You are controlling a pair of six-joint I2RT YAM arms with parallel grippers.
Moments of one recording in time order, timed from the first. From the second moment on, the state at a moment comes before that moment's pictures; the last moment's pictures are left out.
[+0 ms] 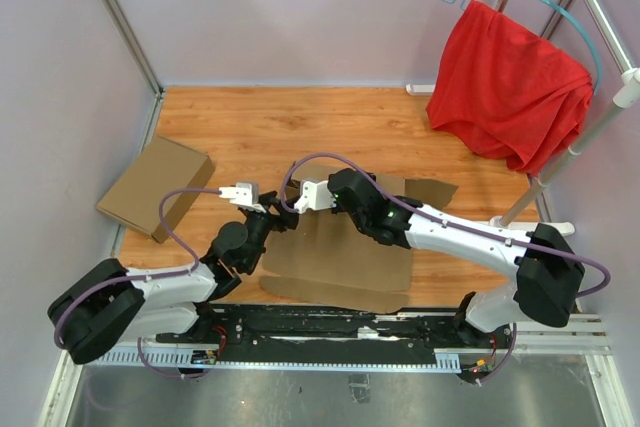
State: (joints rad) left arm -0.81 1.15 0.15 1.04 -0.48 -0.37; right arm 1.00 1.43 1.00 -0.23 0.60 -0.92
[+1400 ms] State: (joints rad) left arm -0.81 0.98 0.13 0.77 -0.42 -0.35; right arm 1.00 1.24 1.03 -0.26 0.45 -0.84
